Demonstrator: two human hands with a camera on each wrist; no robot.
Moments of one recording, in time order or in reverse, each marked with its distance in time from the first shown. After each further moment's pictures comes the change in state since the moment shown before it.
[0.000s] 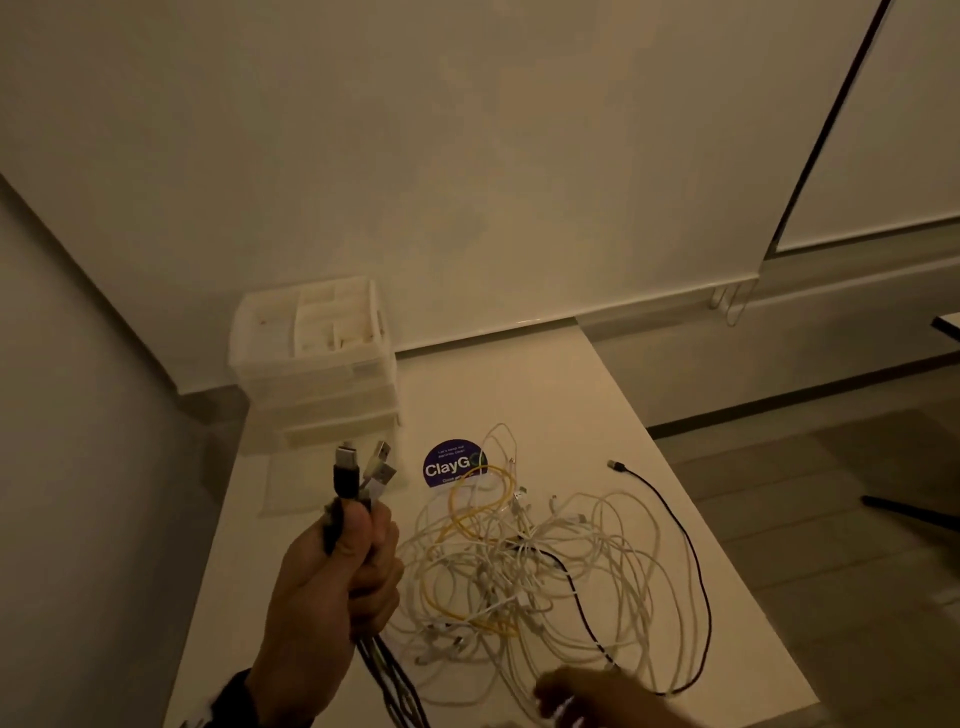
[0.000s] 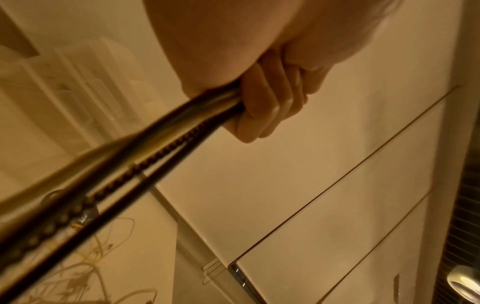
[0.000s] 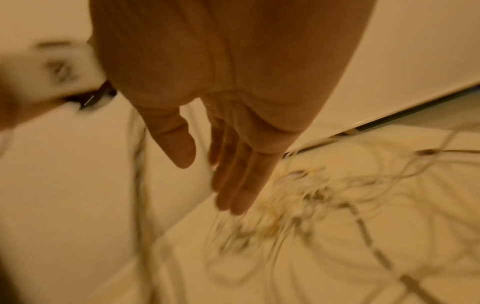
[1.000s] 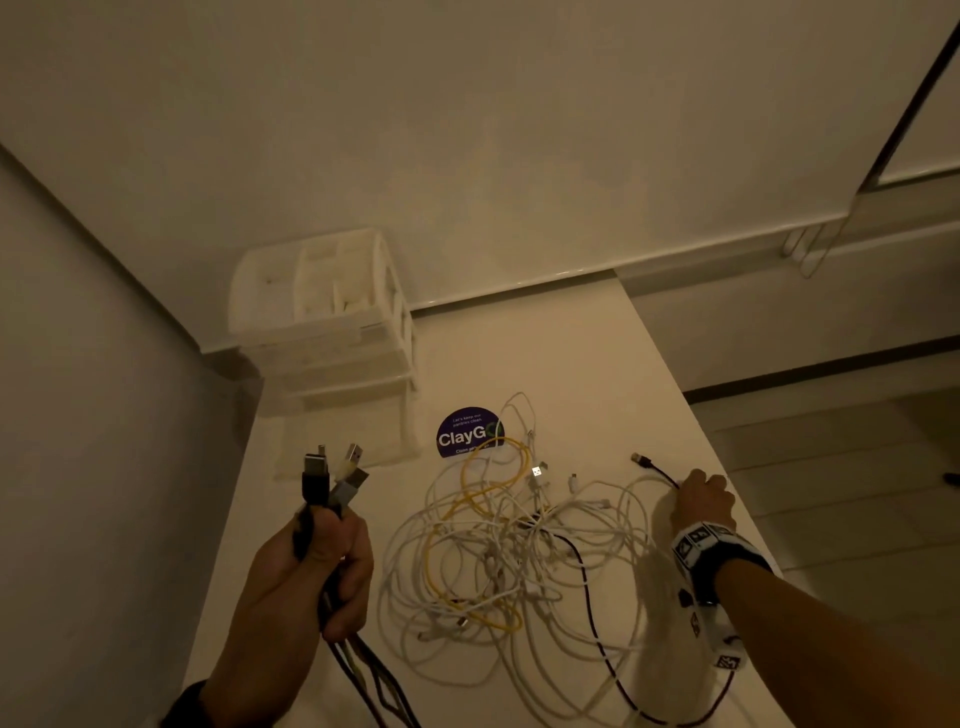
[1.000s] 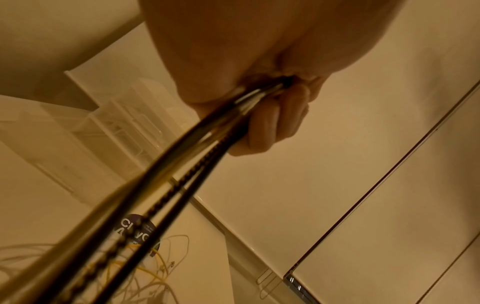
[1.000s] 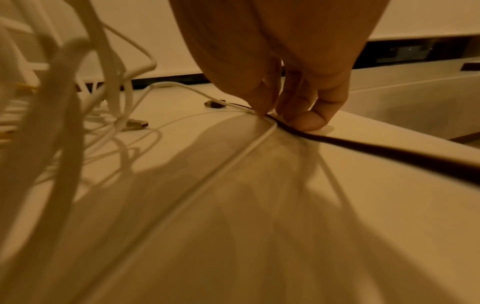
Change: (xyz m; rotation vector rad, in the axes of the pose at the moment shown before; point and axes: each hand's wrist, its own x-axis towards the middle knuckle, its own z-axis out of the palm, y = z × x) left_hand 0.020 -0.024 -0.009 0.318 0.157 -0.018; right_hand 0.137 0.098 -0.200 -0.353 0.871 0.606
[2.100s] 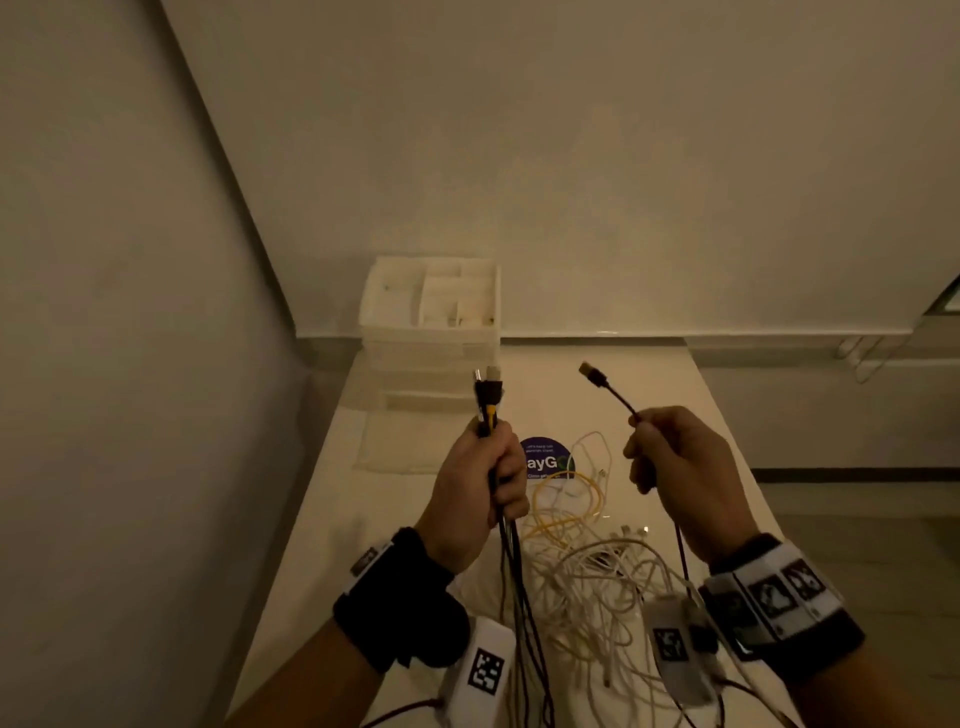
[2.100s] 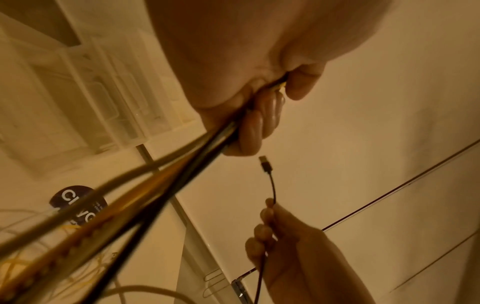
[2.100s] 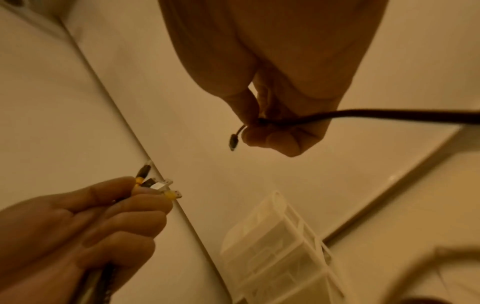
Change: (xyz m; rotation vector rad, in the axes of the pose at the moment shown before) left_hand 0.045 0.018 -0.024 -0.351 -0.073 -0.011; right_hand -0.251 -0.170 -0.123 0.919 0.009 -0.705
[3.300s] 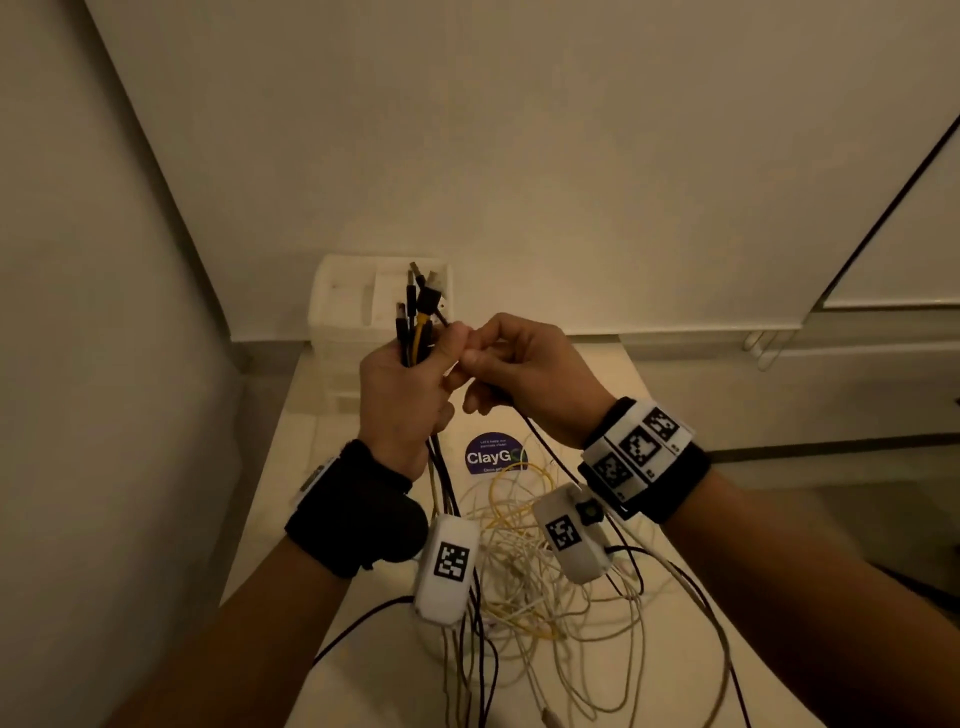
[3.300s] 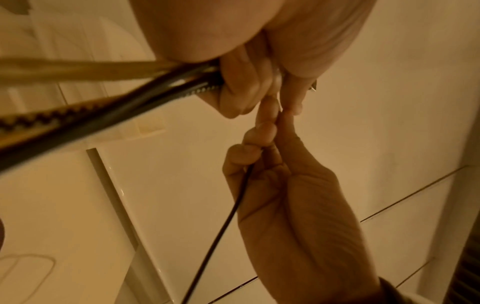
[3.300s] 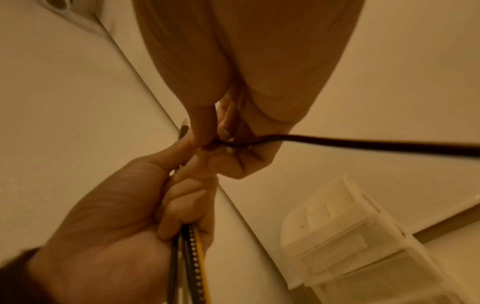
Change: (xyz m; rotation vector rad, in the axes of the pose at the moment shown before) left_hand 0.021 0.061 0.005 0.127 0.236 0.320; right_hand 0.020 -0.086 0.069 0.225 -0.530 -0.137
